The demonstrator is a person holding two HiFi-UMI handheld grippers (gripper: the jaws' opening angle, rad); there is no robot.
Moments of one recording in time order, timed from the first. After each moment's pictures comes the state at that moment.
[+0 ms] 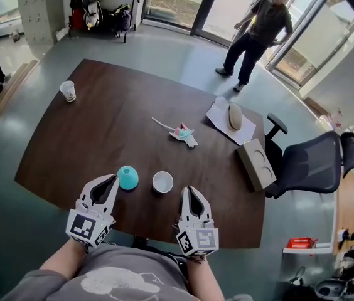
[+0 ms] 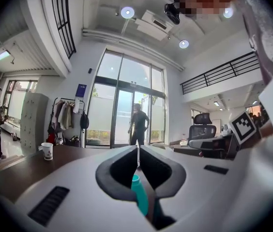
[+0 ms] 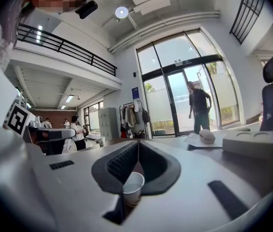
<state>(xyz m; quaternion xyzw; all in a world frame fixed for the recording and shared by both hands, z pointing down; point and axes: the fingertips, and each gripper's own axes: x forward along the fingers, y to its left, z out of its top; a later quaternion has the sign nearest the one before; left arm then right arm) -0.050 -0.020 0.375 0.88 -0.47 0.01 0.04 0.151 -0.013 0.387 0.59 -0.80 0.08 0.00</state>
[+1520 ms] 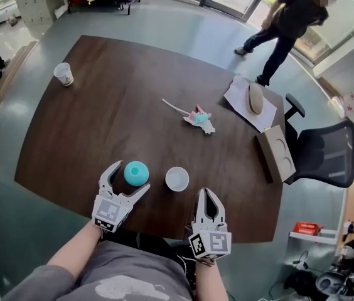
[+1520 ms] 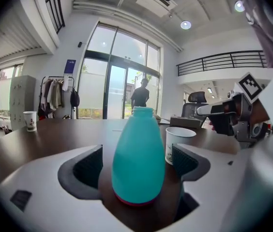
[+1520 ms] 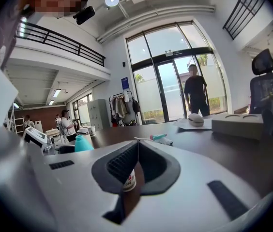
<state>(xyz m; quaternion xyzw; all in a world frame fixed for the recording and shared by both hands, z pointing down) -0.021 -0.066 0.511 0.90 -0.41 0.13 0.09 0.166 -0.019 0.447 0.63 -0.76 0.14 0.04</state>
